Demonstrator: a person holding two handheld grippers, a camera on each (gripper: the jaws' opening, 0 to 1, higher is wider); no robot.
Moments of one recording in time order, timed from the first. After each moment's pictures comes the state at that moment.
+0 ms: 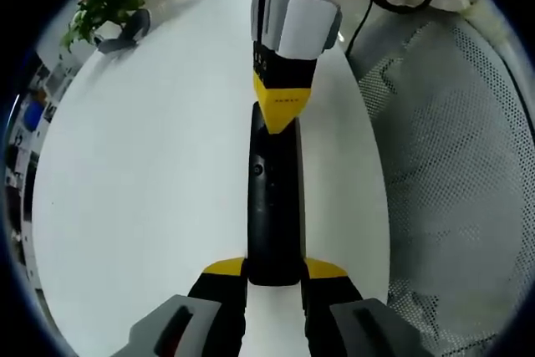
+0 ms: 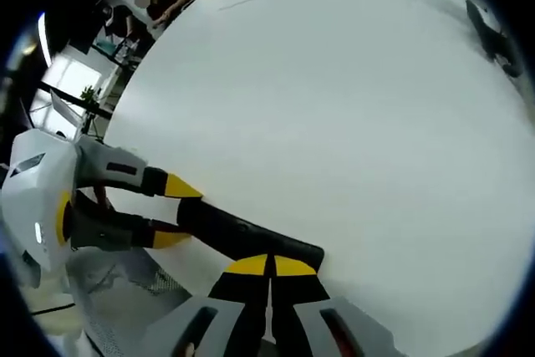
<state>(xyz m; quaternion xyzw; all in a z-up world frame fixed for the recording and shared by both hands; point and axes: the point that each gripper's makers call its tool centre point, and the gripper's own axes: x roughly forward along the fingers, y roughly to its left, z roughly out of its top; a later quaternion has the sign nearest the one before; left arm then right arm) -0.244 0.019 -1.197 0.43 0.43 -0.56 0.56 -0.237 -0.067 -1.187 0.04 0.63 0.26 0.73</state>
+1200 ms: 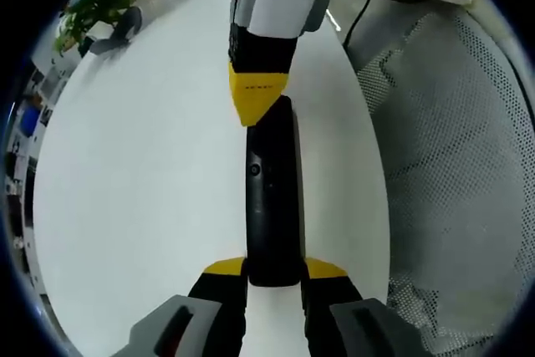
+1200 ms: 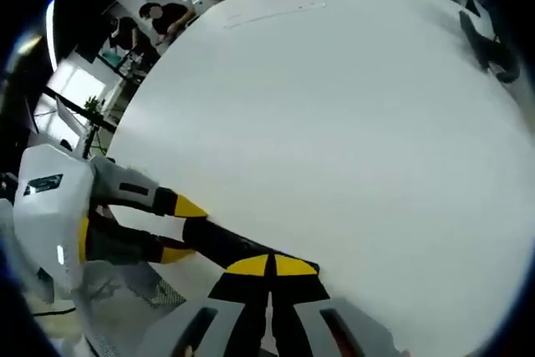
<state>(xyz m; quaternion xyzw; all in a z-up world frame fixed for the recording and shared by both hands) -0.244 0.019 -1.196 0.44 0.44 -0.56 0.55 -0.217 -0.066 -1.179 0.06 0.59 0.26 0.76</state>
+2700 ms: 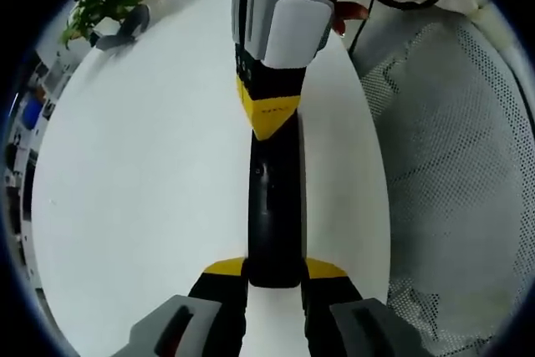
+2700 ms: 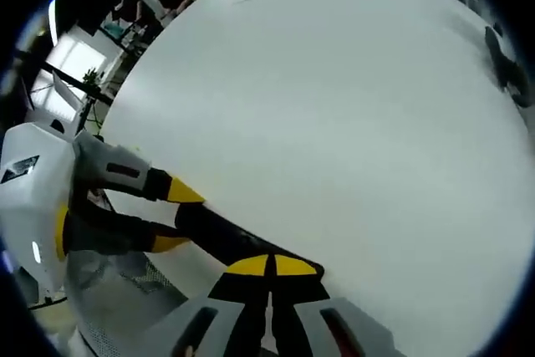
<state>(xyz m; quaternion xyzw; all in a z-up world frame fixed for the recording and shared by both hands) -0.243 0.017 -1.197 0.43 0.44 -0.56 0.56 -0.227 -0.064 -1.186 0.01 0.62 0.28 0.73</state>
